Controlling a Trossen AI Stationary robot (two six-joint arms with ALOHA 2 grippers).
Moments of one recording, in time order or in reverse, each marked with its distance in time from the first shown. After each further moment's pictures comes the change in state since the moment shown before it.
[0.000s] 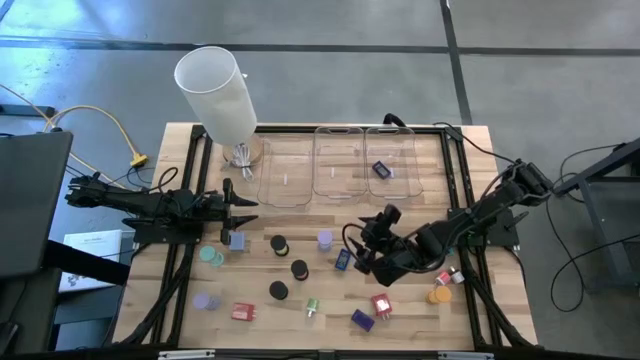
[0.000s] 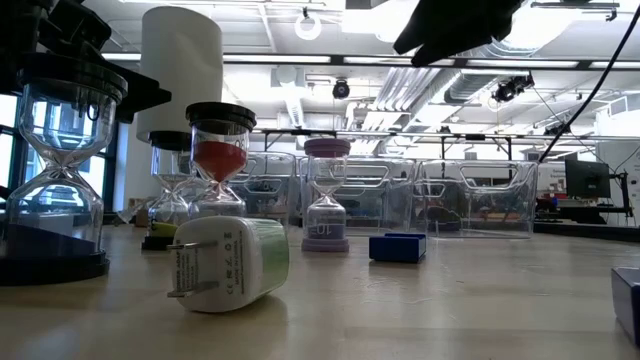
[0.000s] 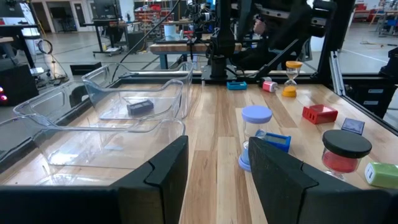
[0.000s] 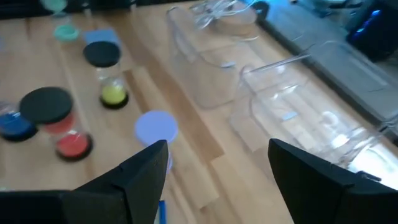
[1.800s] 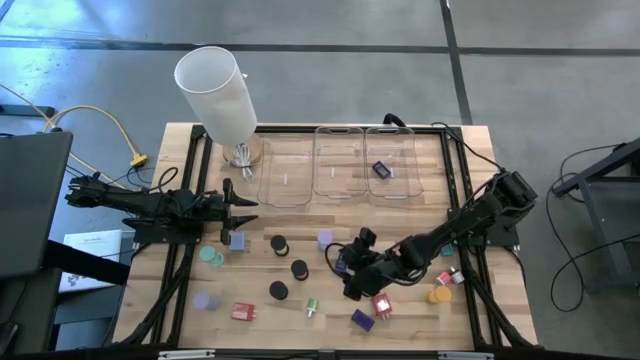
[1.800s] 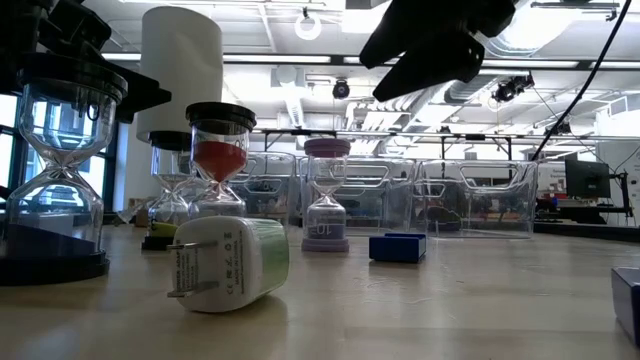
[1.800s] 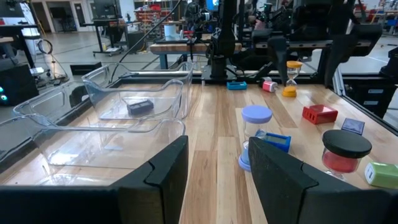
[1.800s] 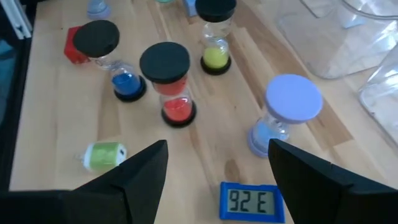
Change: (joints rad) left arm 0.000 0.000 0.000 0.000 0.000 0.000; right arm 0.000 0.158 0.001 0.305 -0.327 -0.052
